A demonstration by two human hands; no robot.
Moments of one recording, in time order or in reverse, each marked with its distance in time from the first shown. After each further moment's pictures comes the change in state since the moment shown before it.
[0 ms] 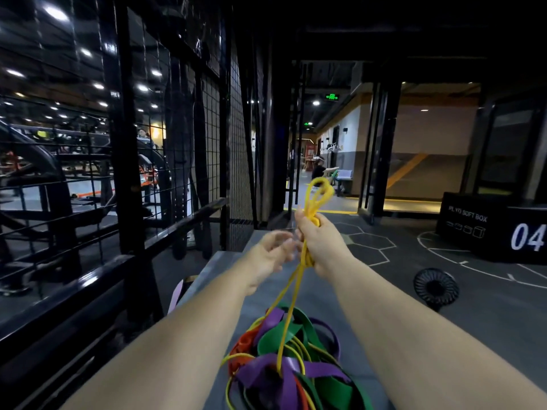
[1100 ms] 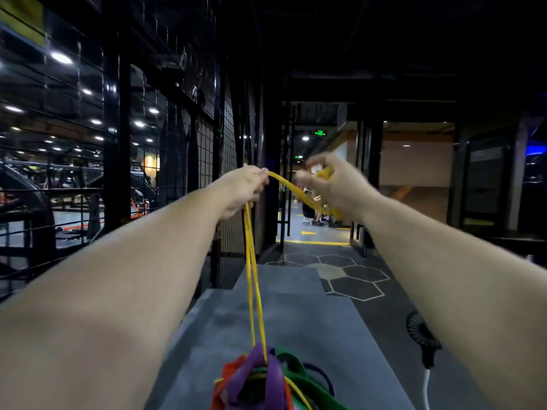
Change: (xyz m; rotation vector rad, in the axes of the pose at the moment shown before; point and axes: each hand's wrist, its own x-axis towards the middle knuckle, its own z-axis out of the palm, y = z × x) left_hand 0.058 0.175 -0.059 0.321 0.070 0.152; right_hand 0.015 -0.164 -0.038 -0.717 0.024 -0.382
